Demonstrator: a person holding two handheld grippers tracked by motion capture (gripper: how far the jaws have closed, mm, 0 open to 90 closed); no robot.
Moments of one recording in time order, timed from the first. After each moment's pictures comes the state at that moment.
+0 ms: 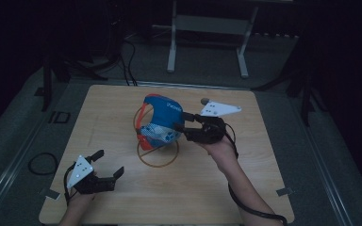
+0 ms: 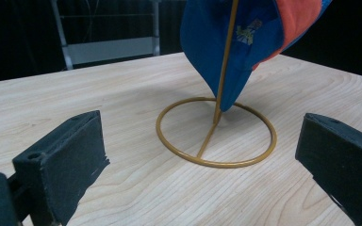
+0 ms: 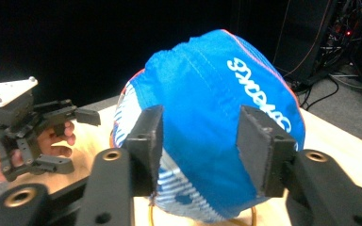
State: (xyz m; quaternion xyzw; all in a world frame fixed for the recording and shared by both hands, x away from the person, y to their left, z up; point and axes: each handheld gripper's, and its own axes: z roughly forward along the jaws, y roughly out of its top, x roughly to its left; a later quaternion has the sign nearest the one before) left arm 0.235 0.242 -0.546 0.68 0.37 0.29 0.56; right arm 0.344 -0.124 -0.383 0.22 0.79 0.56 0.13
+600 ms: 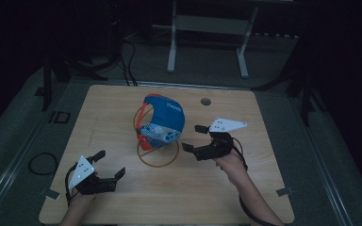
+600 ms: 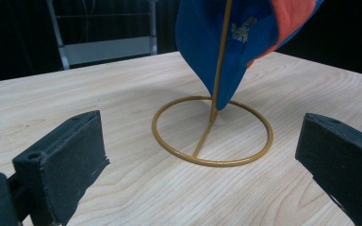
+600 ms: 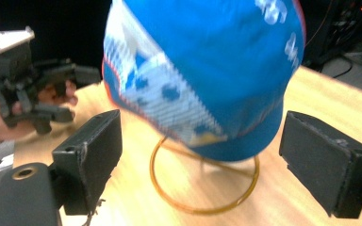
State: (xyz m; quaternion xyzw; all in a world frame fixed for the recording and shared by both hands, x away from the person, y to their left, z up) left arm 0.235 0.238 -0.548 0.69 0.36 0.29 0.56; right arm 0.338 -0.158 -0.435 0.23 0.80 0.54 0.10
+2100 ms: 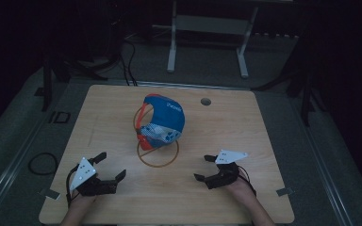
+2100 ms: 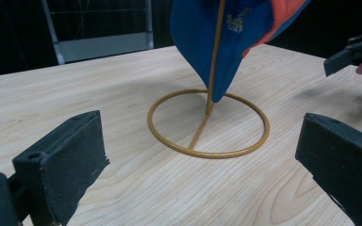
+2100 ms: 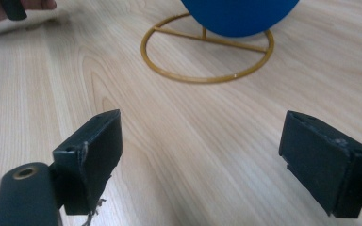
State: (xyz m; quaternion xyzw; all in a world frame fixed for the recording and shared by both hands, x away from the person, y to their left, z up) left arm 0.233 0.238 -0.553 0.69 0.36 0.29 0.56; right arm 0.315 -0.203 -0.545 0.22 0.84 0.48 0.09
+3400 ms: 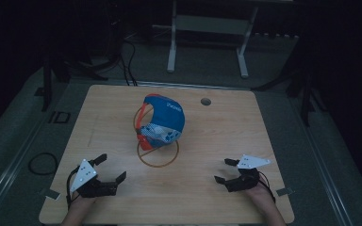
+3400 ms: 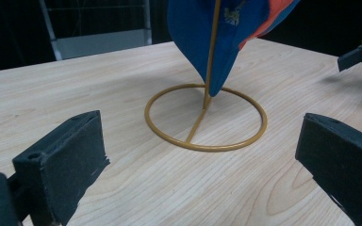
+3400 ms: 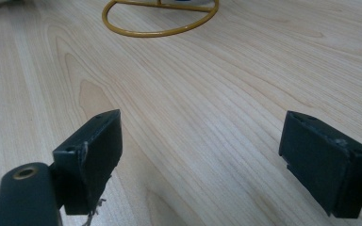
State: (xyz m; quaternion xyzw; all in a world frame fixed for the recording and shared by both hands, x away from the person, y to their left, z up) left arm 0.230 0.237 -0.557 0.70 0.36 0.28 0.55; right arm 0.310 -0.272 -0.562 0.25 0.84 0.47 0.11
